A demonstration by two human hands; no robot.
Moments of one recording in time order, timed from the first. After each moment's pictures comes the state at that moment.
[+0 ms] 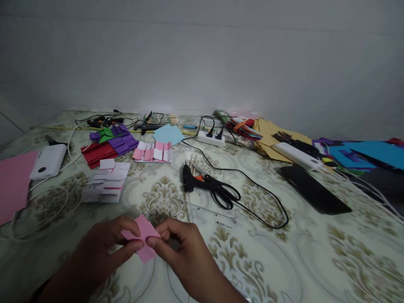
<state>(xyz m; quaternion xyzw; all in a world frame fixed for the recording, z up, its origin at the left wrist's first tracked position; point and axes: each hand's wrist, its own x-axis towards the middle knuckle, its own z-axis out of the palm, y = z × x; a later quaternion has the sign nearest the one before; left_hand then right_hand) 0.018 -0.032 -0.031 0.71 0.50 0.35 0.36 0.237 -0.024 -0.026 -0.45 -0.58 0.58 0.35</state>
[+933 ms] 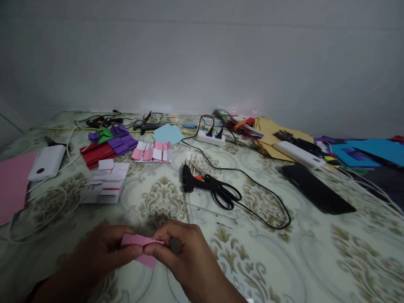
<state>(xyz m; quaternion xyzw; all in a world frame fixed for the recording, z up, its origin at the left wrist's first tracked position) 0.016 -0.029 -0.030 0.62 0.53 0.25 0.52 0.242 -0.022 -0.021 -0.47 -0.66 0.48 0.34</state>
